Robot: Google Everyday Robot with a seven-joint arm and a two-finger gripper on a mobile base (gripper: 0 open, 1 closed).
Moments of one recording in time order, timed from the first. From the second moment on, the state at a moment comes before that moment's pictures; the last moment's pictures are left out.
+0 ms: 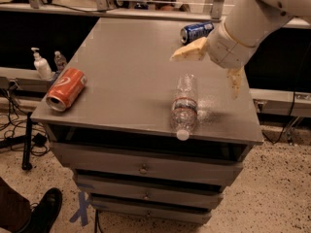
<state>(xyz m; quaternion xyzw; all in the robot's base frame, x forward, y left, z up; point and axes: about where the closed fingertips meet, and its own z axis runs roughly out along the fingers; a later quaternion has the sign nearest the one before) 0.550 -0.123 0.901 -0.96 0.20 -0.09 0.18</state>
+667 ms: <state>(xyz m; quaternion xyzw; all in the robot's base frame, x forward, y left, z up) 0.556 -0.130 0.863 -0.96 0.21 -0.11 0.15</state>
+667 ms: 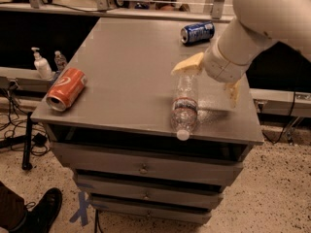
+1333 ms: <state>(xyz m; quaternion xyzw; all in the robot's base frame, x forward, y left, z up) 0.563 -0.121 0.836 -0.96 0.25 -0.14 0.08</state>
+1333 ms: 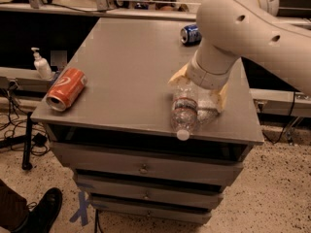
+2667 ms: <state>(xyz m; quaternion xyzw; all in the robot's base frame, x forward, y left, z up) 0.575 -0.135 0.918 -0.92 0.36 -0.16 0.07</state>
